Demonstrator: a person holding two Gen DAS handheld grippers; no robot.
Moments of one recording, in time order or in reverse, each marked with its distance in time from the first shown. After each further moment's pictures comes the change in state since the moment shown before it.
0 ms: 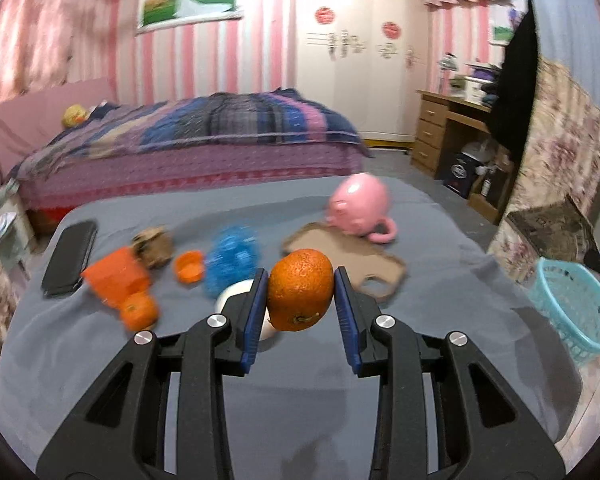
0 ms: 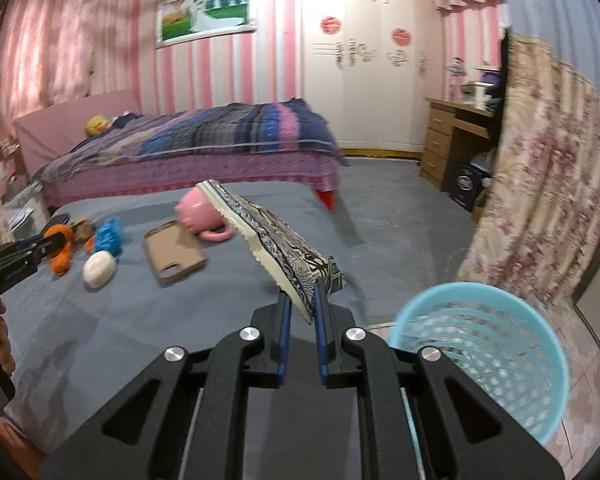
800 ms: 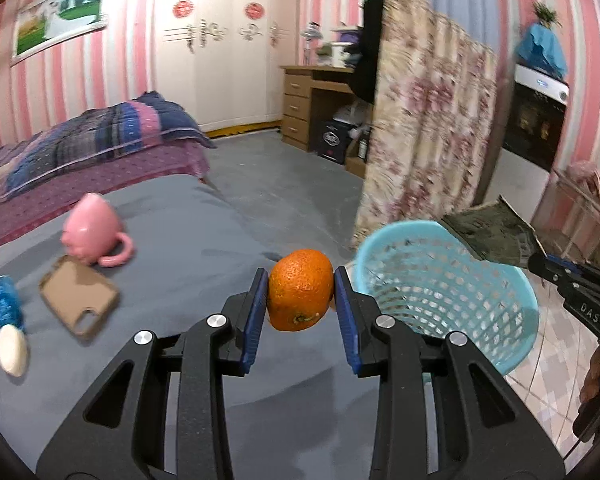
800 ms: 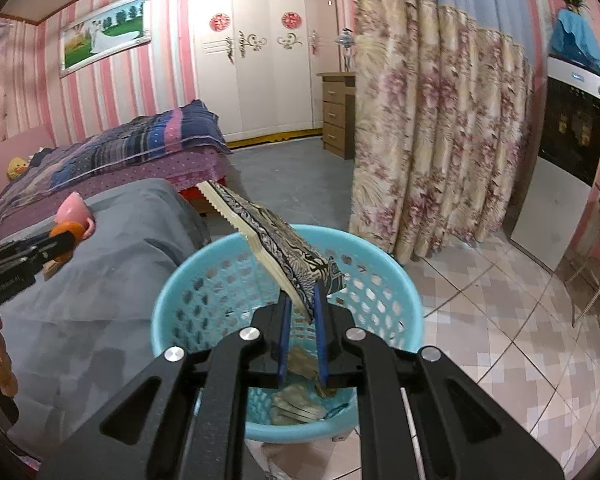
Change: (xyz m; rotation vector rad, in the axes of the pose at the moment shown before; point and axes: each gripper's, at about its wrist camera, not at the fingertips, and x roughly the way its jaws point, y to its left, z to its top) left arm 0.023 -0.244 -0.008 0.220 0.059 -0.382; right arm -0.033 -0.165 -0.058 0.204 0.040 -0.237
